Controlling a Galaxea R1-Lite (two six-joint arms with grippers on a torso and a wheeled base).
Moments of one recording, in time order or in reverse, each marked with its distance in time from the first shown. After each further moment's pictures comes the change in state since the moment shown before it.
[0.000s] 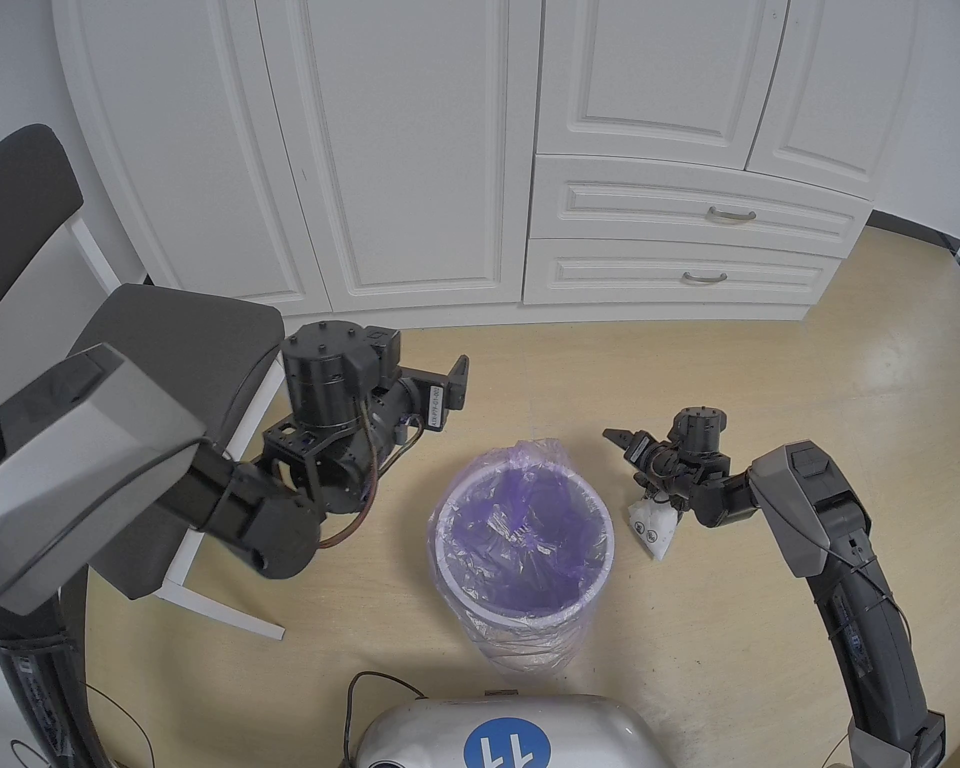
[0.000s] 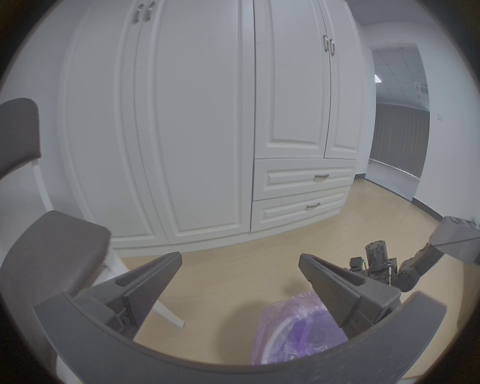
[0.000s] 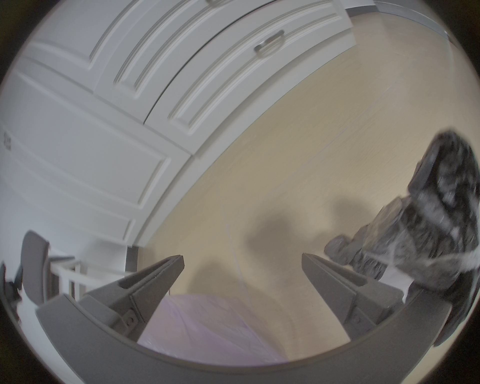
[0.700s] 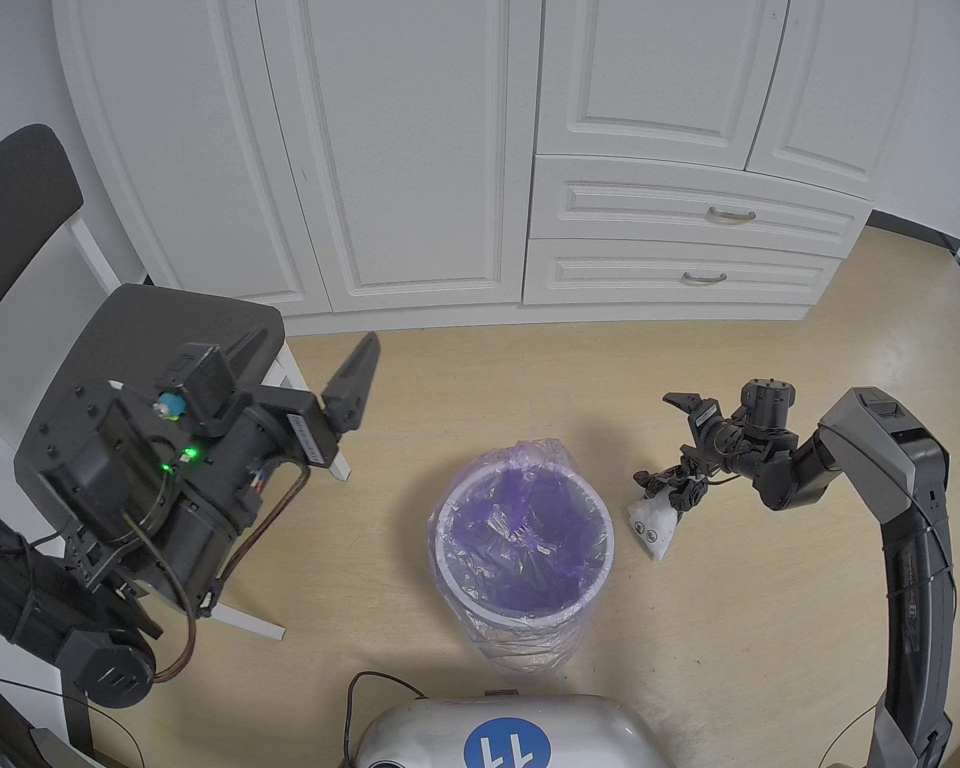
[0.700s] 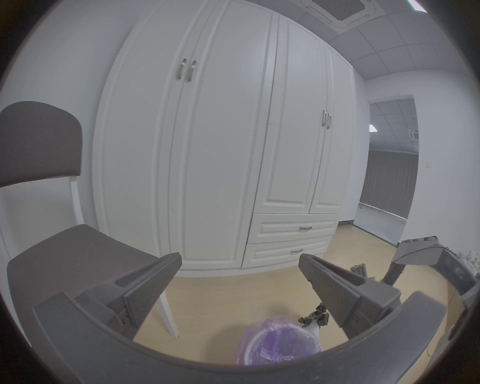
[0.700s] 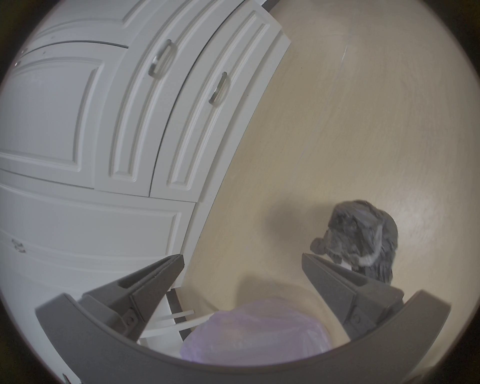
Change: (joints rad) left arm -0.069 -0.452 0.601 -0.410 0.007 -0.053; right arm -0.102 -0.351 0.527 -0.212 0.074 0.339
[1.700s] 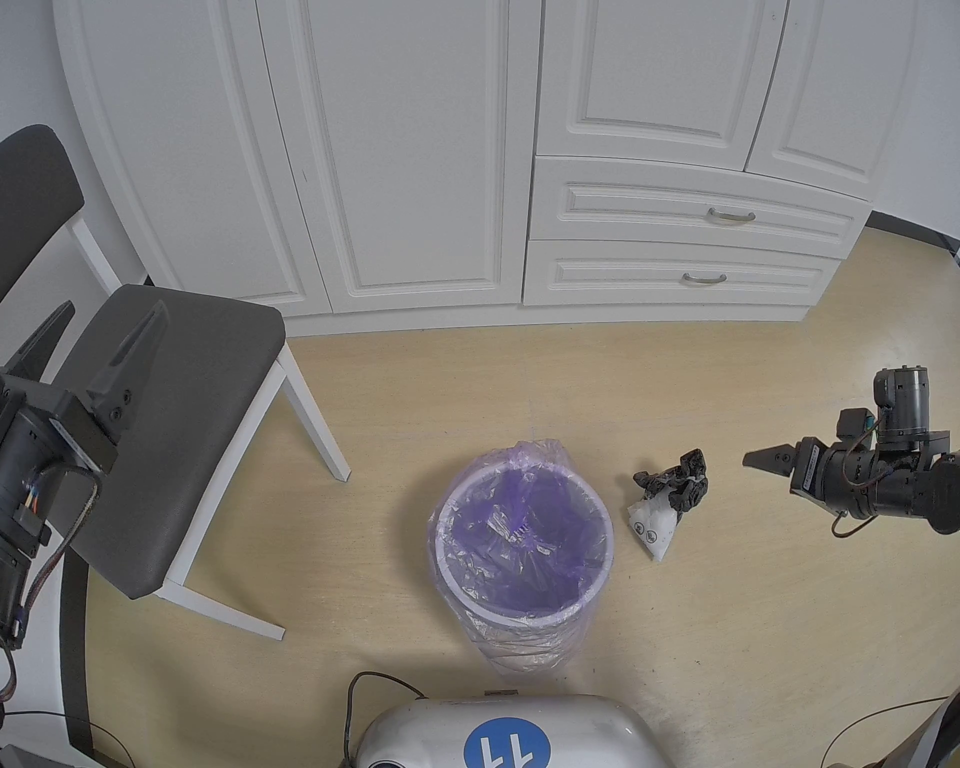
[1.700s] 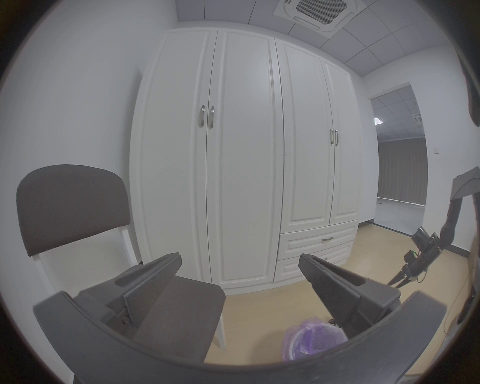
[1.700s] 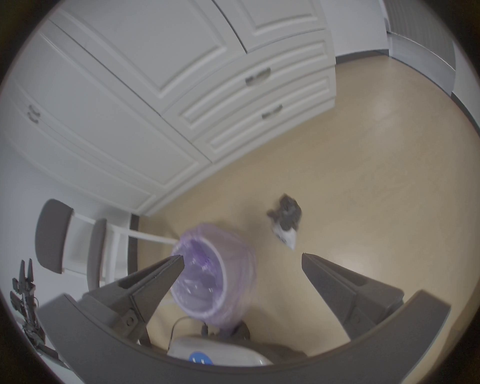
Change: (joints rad) left arm 0.105 -0.556 0.111 0.344 0.010 0.127; right arm -0.001 -0.906 0.797 0.386 -0.058 -0.627
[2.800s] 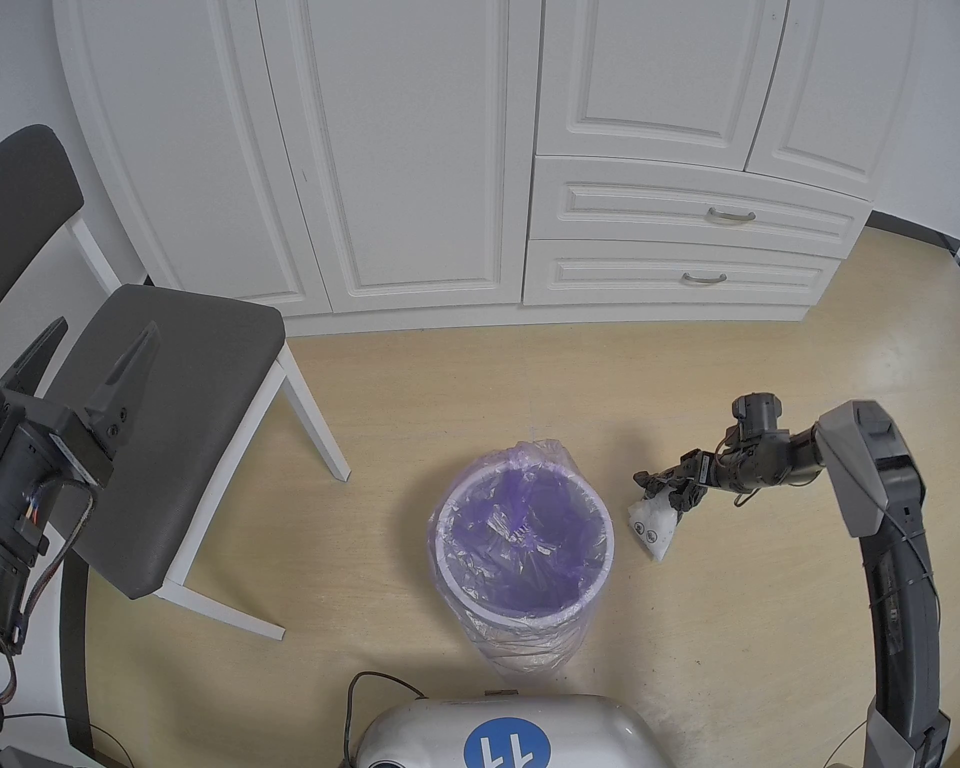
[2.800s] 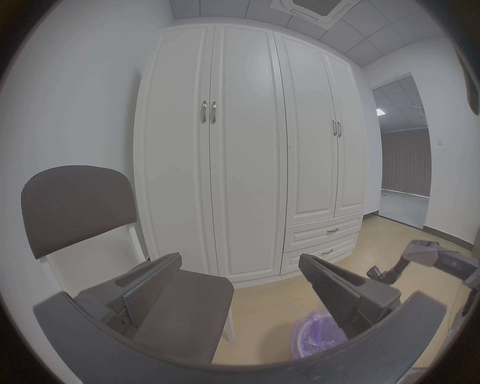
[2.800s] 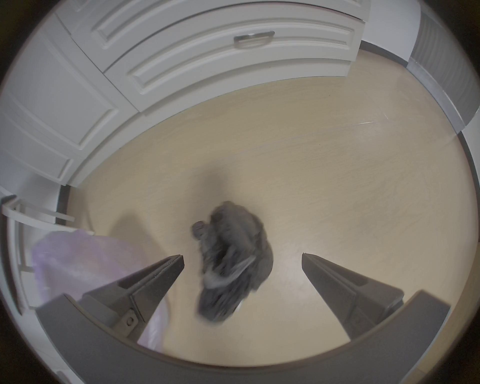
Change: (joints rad) left arm 0.036 -0.024 0.020 0.041 0.000 0.011; right arm -0.062 1.081 -1.219 0.322 -0.144 -0.230
